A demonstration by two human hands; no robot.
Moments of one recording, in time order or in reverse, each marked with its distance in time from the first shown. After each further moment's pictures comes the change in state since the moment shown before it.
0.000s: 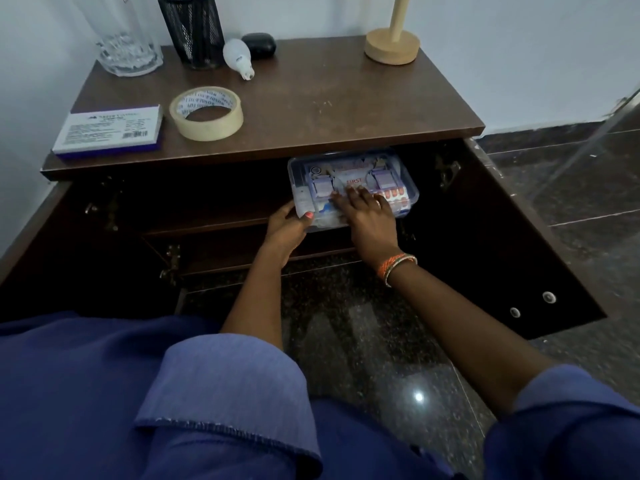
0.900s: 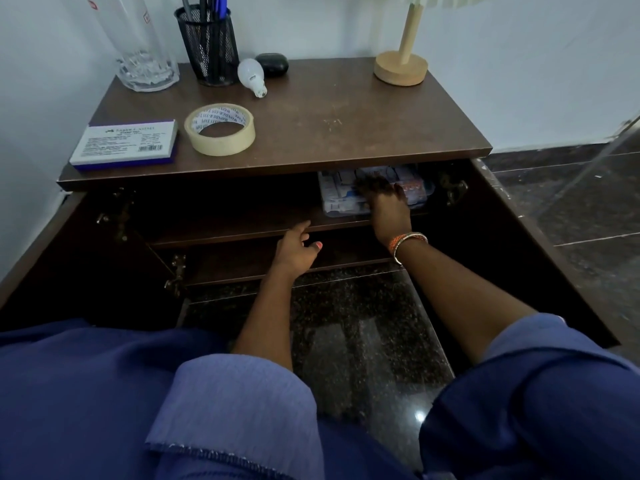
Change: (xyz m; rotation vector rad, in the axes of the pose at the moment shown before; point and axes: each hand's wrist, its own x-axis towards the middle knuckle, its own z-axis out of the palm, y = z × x) left_hand 0.012 -0.019 -0.010 0.490 -0.024 0.141; right_hand 0.057 0.046 0.013 0.024 0.016 0.079
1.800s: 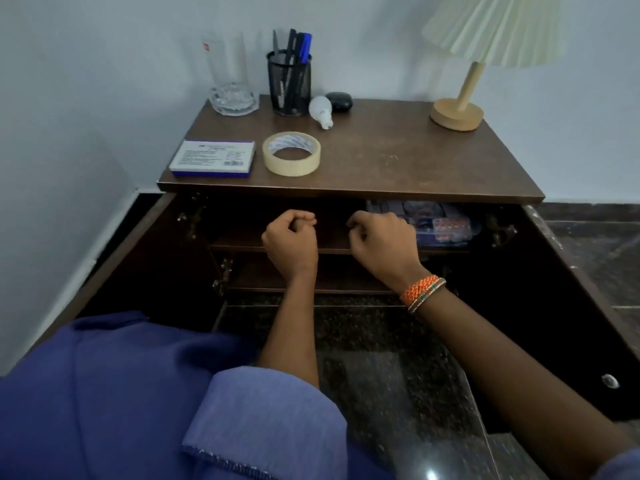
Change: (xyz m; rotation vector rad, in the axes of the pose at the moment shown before) left_hand -0.041 0.040 -0.058 -0.311 0.891 0.309; right_hand -0.036 -0.129 -0.120 0.209 0.023 -0.155
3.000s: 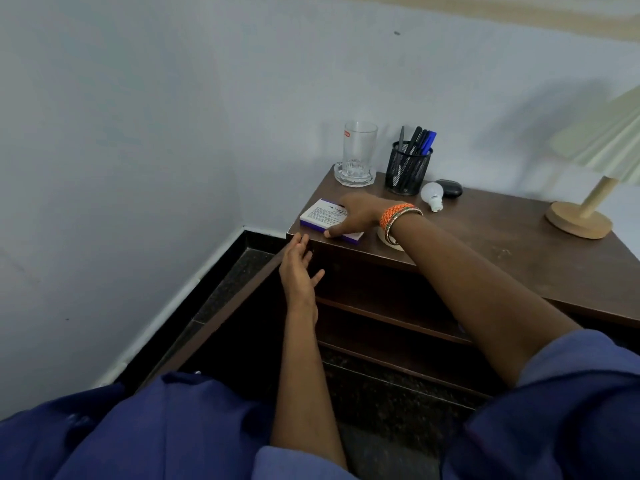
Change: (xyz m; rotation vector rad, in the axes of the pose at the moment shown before) left_hand 0.083 0.022 -0.111 -0.513 0.040 -0.385; right_hand 0.210 -0.162 0.016 -0.091 -0.602 -0.365
